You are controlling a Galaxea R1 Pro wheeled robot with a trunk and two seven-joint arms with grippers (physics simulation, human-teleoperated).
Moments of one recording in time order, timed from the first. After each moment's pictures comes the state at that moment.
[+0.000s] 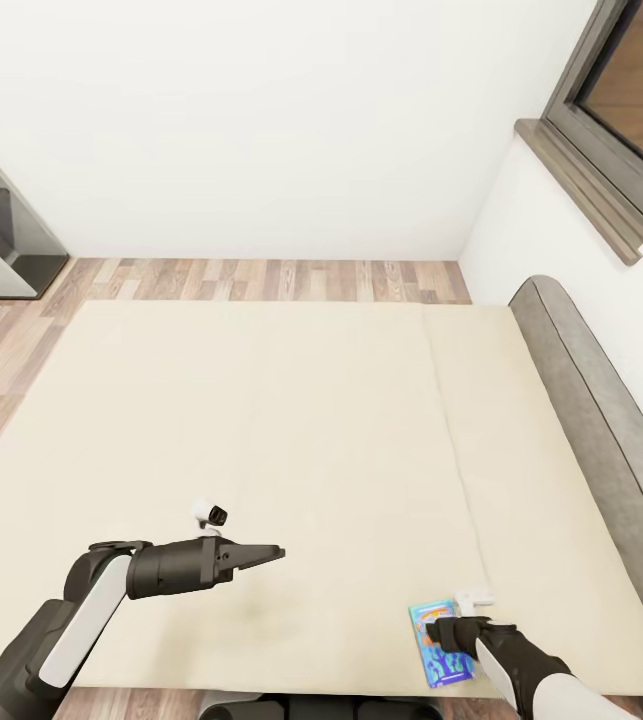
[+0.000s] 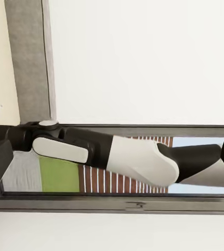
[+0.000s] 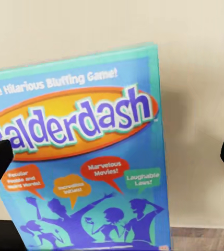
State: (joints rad) left arm -0.36 0.25 -0.19 -1.43 0.80 1.03 -1.02; right arm -0.61 -0.07 0.00 -0.22 0.01 0.17 0.10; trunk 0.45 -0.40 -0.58
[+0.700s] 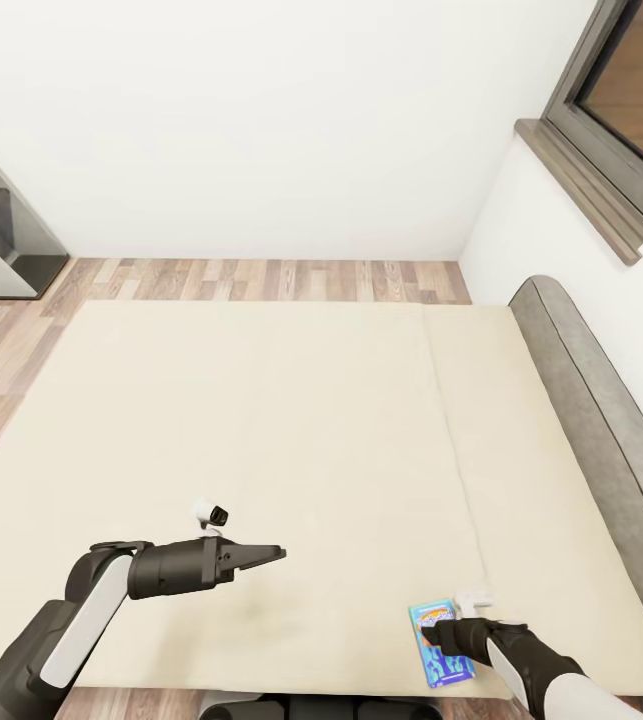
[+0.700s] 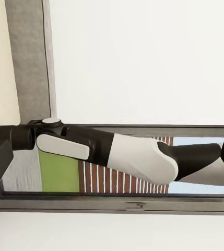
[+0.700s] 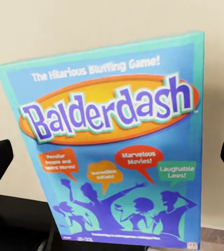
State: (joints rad) left arm -0.36 0.24 -0.19 -1.43 0.79 1.03 -1.02; right arm -0.61 -0.10 0.00 -0.22 0.01 0.19 0.27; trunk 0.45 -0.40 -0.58
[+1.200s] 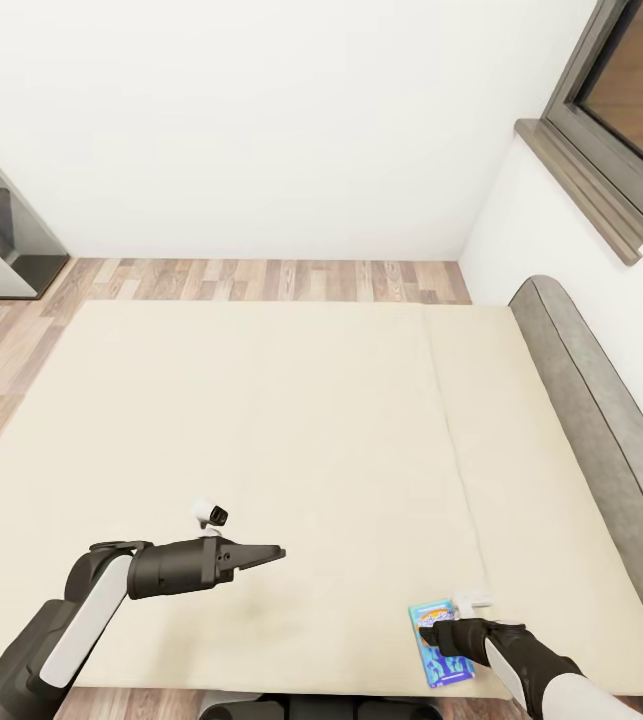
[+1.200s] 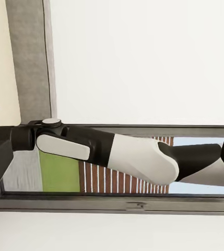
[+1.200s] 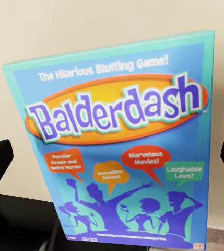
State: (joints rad) left arm -0.36 0.24 -0.19 -1.43 0.79 1.03 -1.02; right arm -0.61 -0.10 0.00 -0.22 0.01 0.19 0.27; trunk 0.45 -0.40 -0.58
